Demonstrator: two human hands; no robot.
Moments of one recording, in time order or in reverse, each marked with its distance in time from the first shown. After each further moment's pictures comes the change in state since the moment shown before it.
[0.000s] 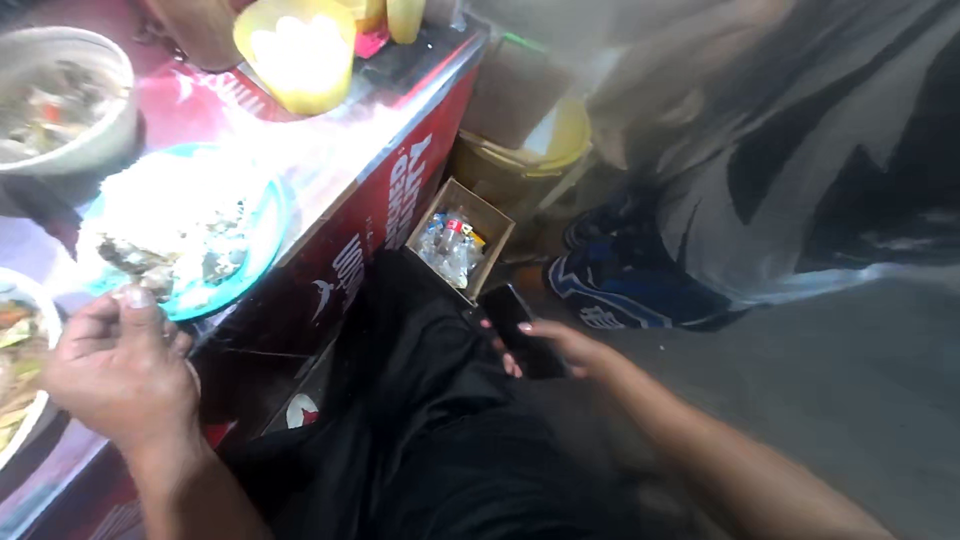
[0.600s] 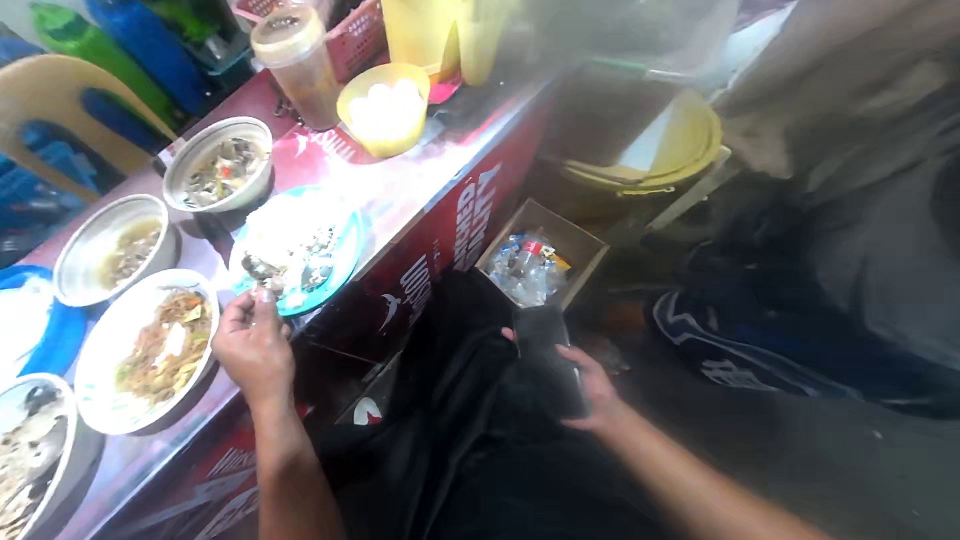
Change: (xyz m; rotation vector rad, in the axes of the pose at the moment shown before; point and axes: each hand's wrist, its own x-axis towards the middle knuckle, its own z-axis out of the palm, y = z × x) left_hand -0.003 -0.006 0.004 0.065 0.061 0.012; right_hand 0.059 0.033 0.055 0.677 -0.154 -0.302
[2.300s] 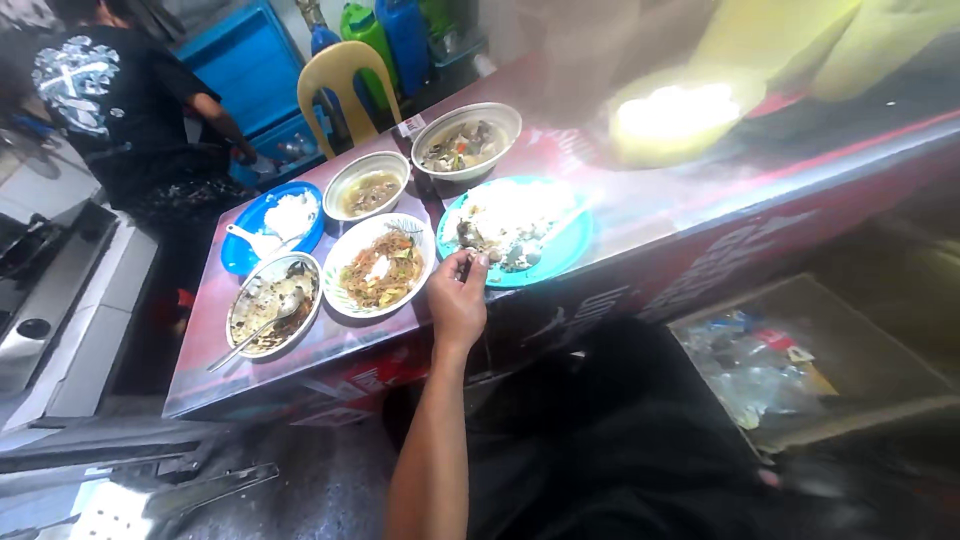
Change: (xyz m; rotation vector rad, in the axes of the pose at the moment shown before) left_hand 0.002 -0.003 -0.003 -0.046 -0.009 -0.068; right_hand -0.030 0.001 0.077 -0.227 0.470 -0.058
